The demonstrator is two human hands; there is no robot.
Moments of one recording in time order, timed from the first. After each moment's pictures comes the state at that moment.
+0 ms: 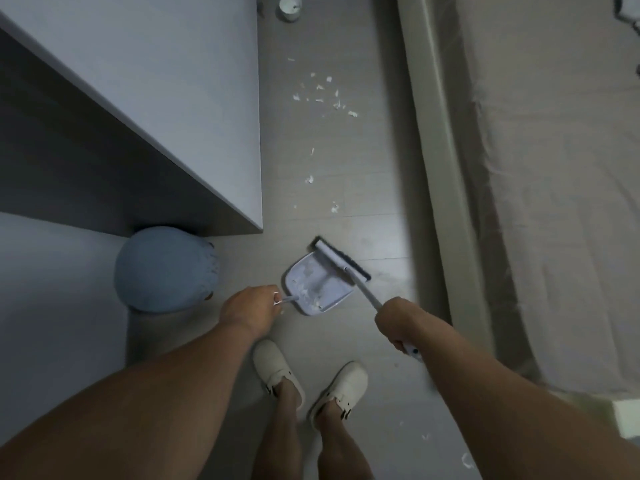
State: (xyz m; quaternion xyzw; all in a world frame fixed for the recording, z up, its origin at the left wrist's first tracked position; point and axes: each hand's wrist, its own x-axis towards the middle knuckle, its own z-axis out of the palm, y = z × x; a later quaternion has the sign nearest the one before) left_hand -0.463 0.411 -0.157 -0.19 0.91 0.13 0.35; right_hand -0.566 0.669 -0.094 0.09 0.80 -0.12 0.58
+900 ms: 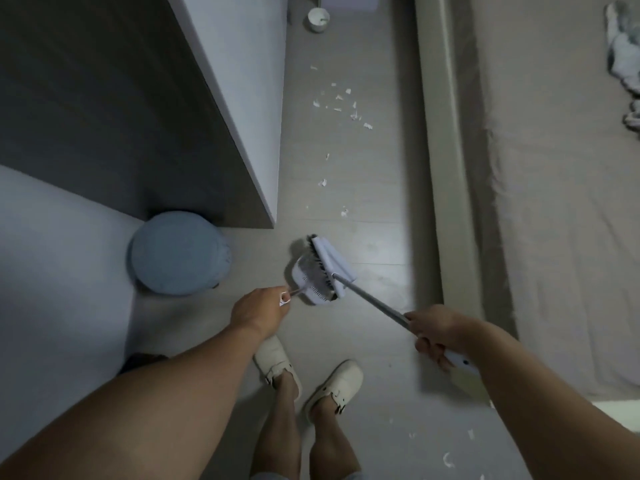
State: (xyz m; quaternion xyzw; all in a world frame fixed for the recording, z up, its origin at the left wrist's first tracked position) left_hand -0.403 0.367 -0.130 -0.24 0.89 0.23 0.32; right_hand -0.527 0.659 -0.028 0.27 0.73 -0.22 0.58
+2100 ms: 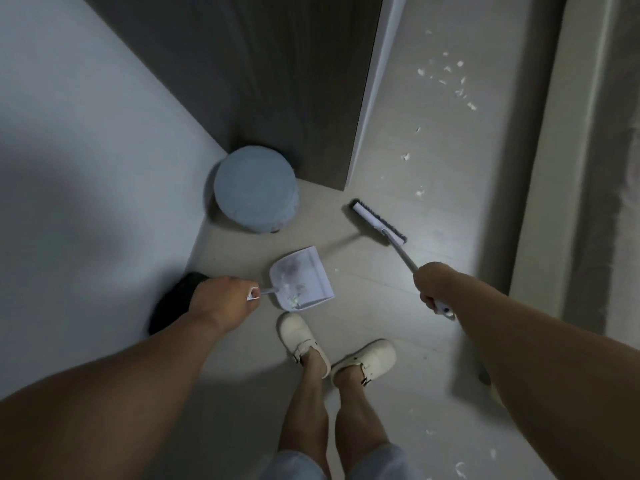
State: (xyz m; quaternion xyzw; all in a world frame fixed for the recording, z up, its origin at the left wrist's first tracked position) left_hand -0.188 0.268 -0.122 -0.29 0.89 0.13 0.34; right_hand -0.480 0.543 -0.139 -0.03 0.80 0.14 0.59
